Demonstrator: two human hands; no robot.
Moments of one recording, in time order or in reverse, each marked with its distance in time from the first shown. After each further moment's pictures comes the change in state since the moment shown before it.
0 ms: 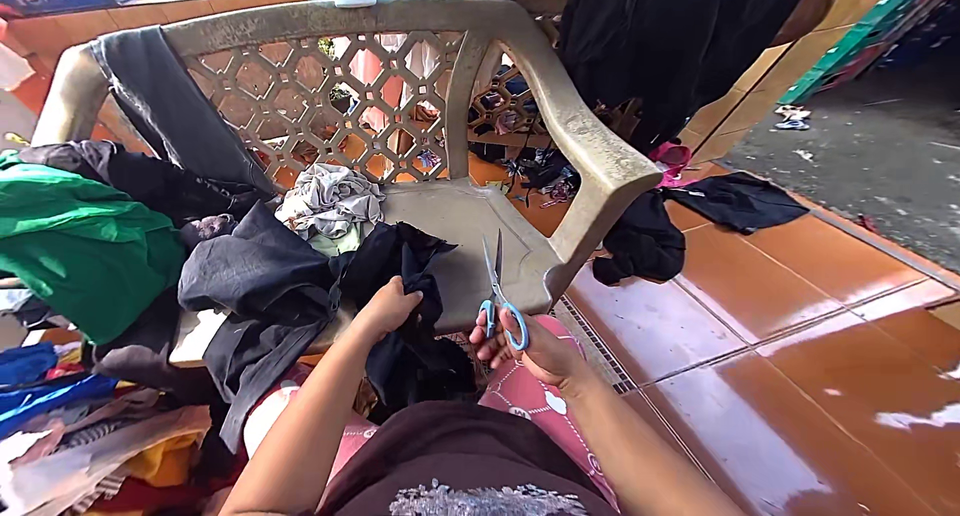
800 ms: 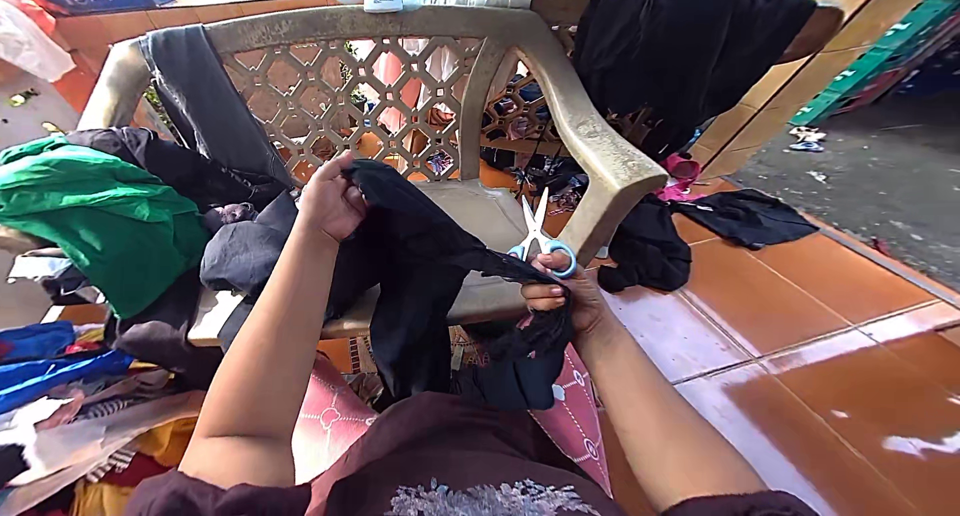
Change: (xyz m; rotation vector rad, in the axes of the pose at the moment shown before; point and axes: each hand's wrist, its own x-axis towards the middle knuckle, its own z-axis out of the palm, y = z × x) left_hand -0.034 0.077 -0.110 -1.062 0.121 0.517; right_hand 0.017 -0.053 -0.035 0.794 -0.624 -0.122
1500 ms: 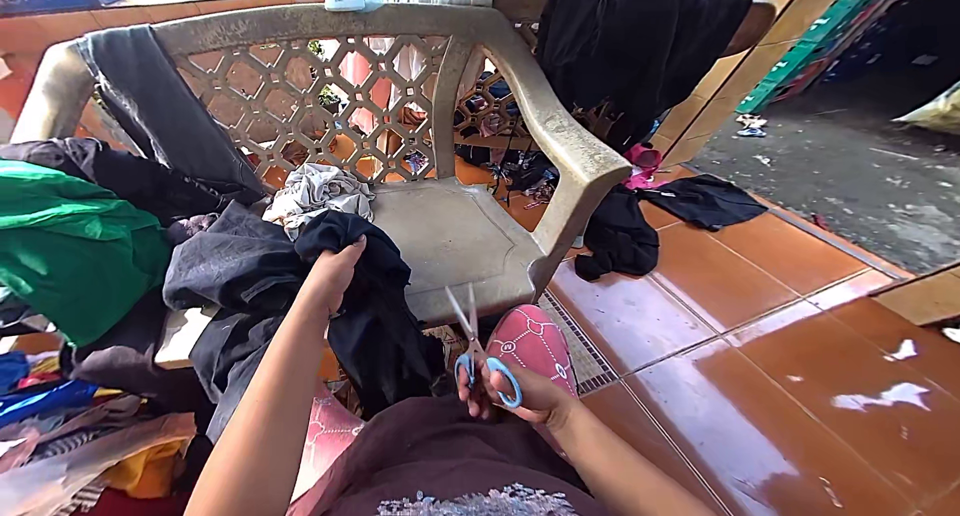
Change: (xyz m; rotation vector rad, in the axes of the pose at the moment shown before) left_hand -0.043 -0.071 -0.020 0.699 0.244 -0.190; right_hand -0.052 0.116 -0.026 -0.659 0.243 0.185
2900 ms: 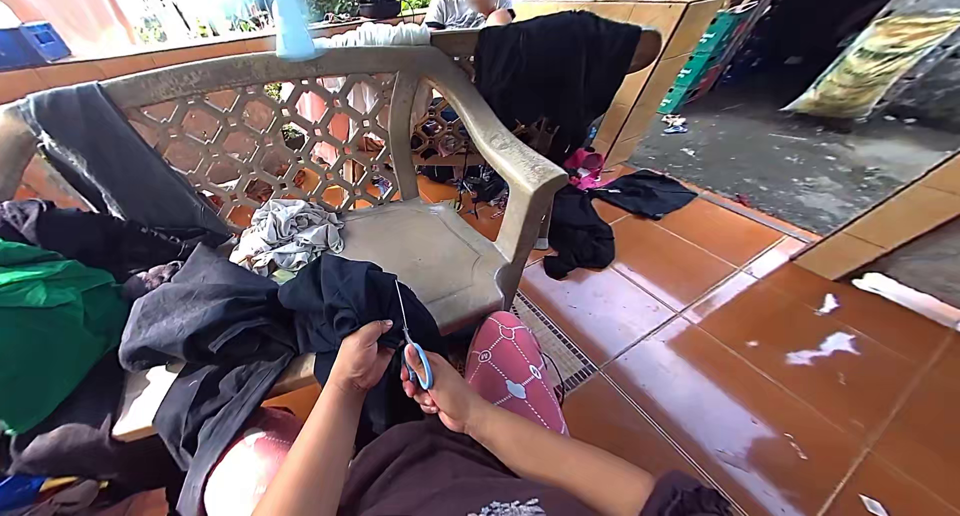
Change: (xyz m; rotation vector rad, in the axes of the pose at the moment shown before) left_hand -0.033 -0.077 0.067 -0.752 -0.333 0.008; right_hand 0.059 -0.027 0.073 0.115 0.531 0.094
